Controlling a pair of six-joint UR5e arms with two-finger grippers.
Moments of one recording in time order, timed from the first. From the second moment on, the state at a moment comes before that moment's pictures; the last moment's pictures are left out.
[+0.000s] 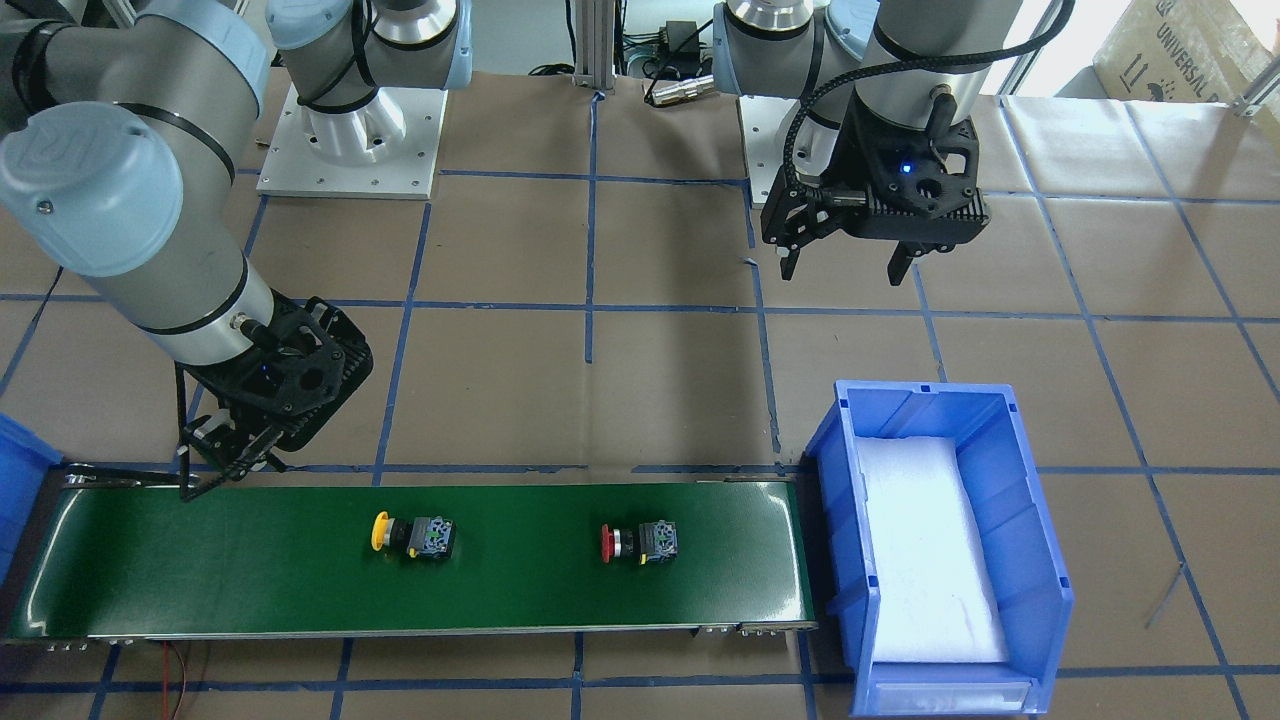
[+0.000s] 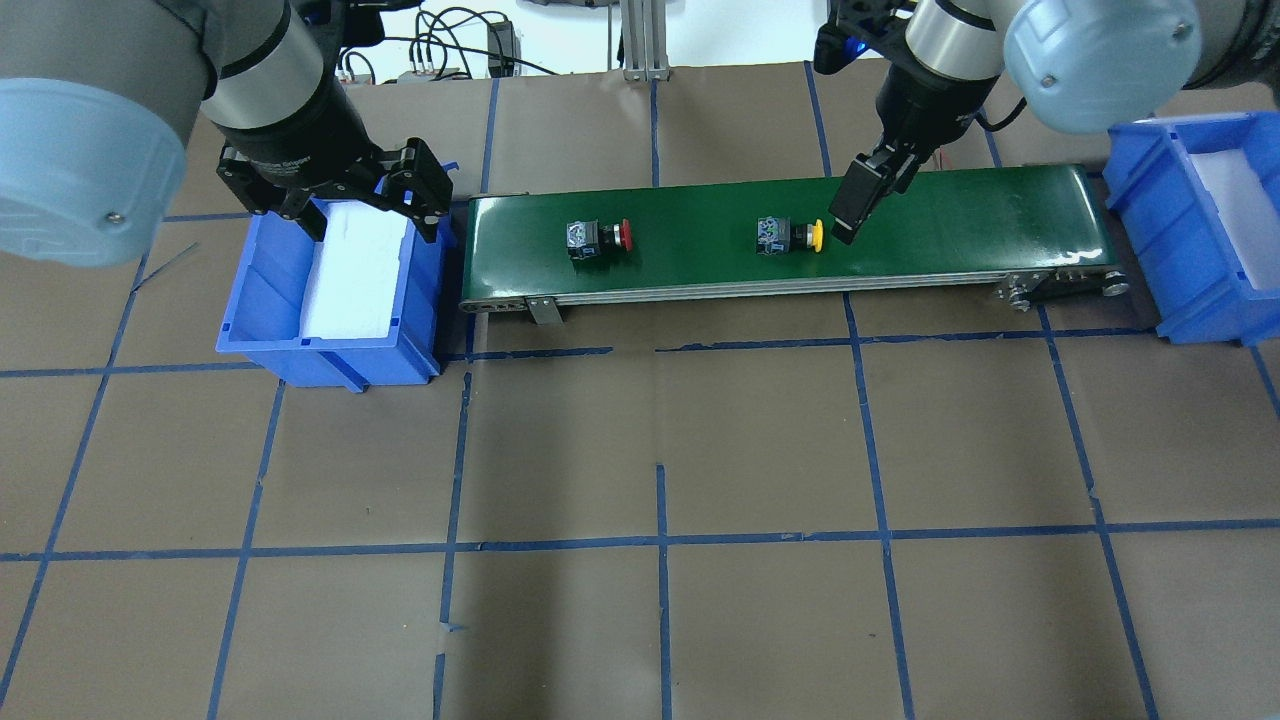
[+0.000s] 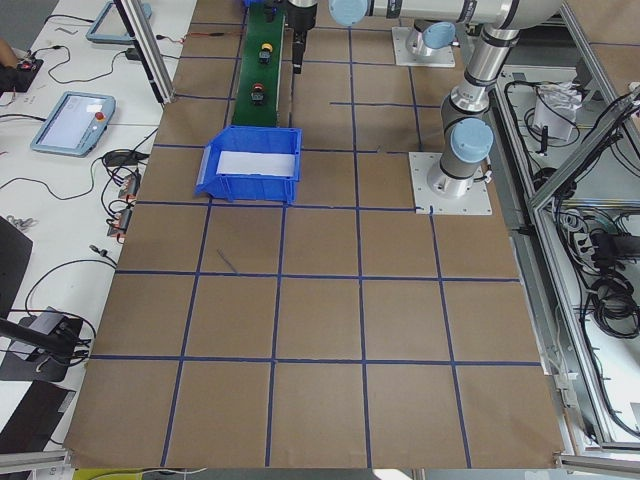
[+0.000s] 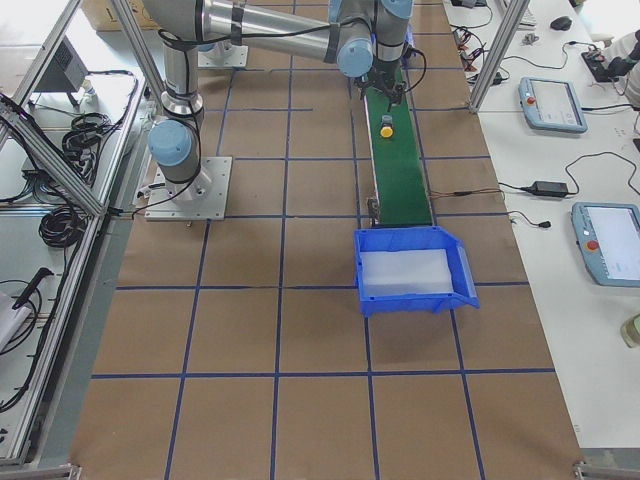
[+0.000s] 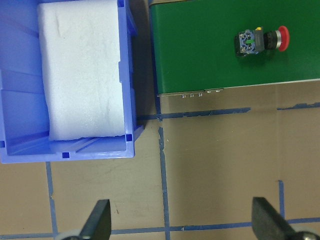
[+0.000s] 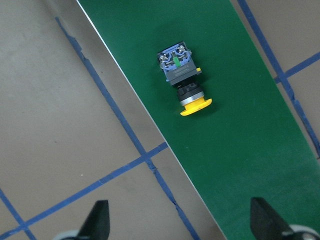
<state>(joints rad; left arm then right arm) -1.63 -1.58 -1.58 -1.48 1.60 0.00 1.57 -1.27 1.50 -1.80 -1.57 -1.06</state>
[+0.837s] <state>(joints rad) -1.64 -1.58 -1.58 -1.48 1.60 0.00 1.59 -1.16 1.52 -1.96 -1.59 -1.45</state>
